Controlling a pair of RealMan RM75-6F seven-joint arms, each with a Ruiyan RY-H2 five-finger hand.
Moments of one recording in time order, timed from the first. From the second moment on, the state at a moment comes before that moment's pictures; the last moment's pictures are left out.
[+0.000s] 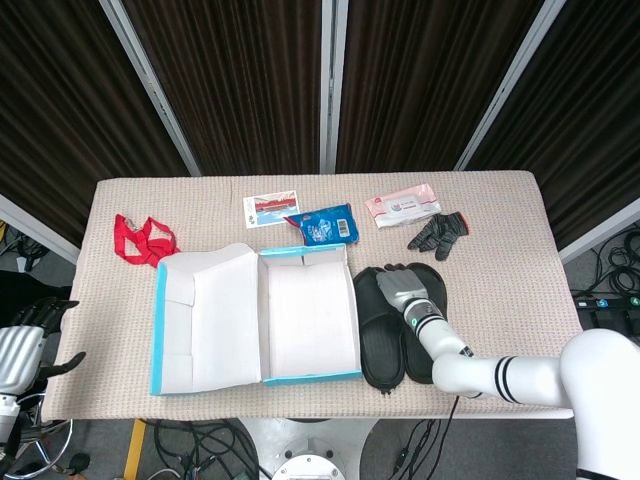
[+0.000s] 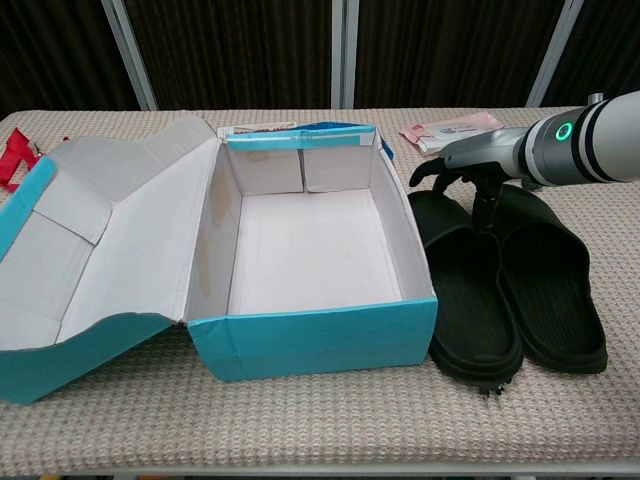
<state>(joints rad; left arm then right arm) -0.11 -1.17 0.00 -1.38 1.53 1.44 -0.26 1.21 -1.42 -0.05 -1.58 -0.22 0.73 -0.48</state>
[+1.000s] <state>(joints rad) -0.11 -1.17 0.01 -1.38 1.53 1.41 -0.27 1.15 -1.44 -0.01 -1.58 -0.32 0.89 -0.51</state>
